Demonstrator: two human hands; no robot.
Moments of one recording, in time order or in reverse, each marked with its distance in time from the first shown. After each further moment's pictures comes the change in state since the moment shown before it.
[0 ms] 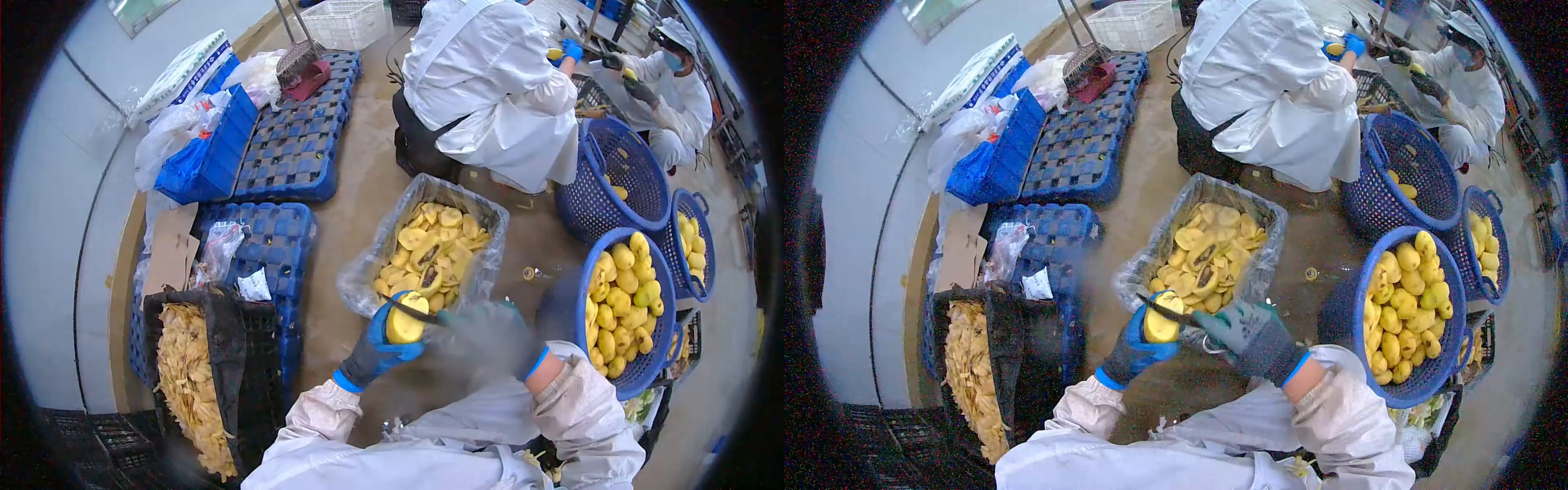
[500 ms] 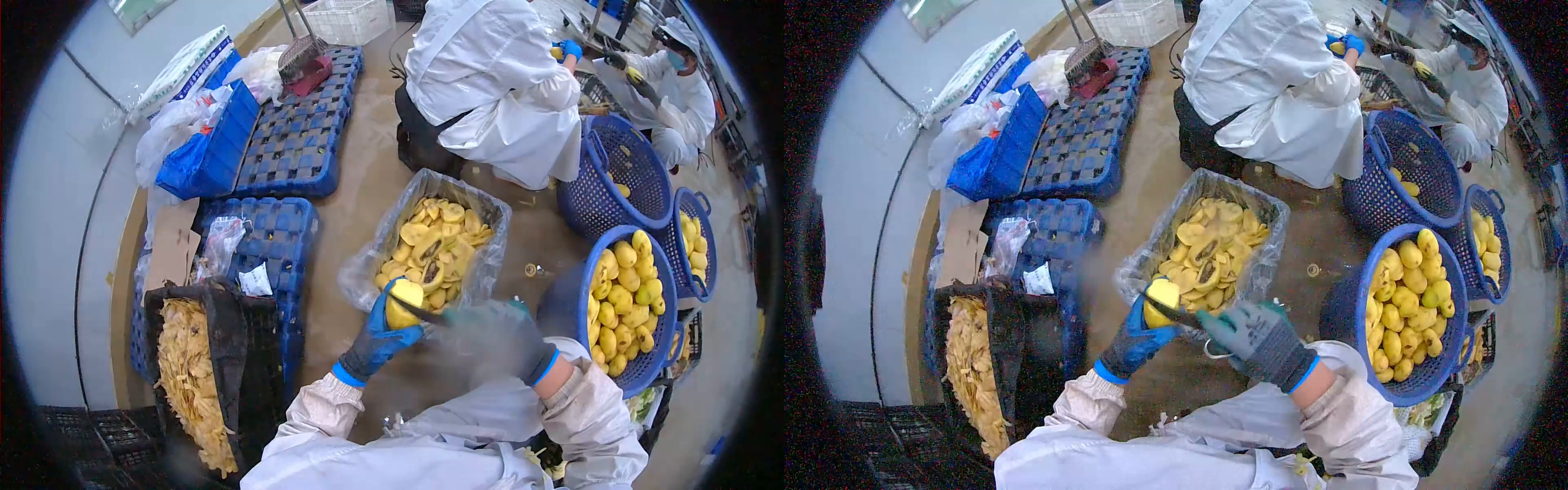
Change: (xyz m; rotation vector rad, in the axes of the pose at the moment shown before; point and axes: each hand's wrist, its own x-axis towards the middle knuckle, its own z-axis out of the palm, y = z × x) left_hand 0.010 -0.004 0.002 -0.173 0.082 0.036; right_hand -0.006 -0.007 -0.013 -0.039 0.085 -0.055
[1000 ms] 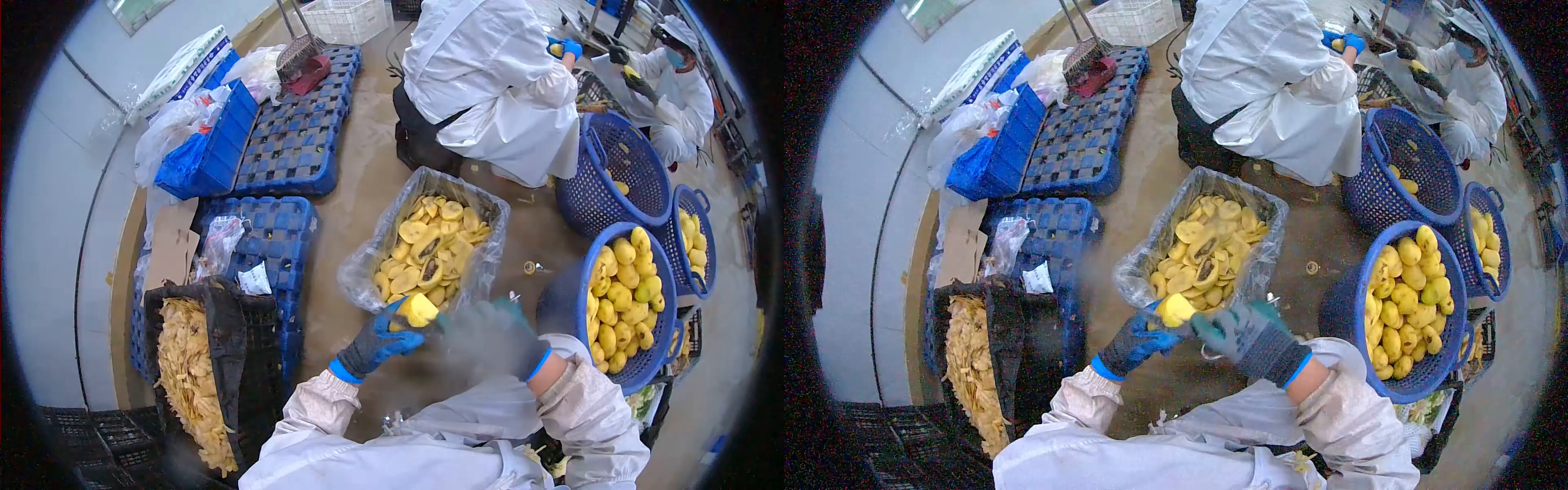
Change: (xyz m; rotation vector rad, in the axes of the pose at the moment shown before) left_hand -0.007 0.004 -0.016 0.099 -0.211 -0.389; right_hand 0.003 -0.007 0.005 -0.151 -0.096 -0.076
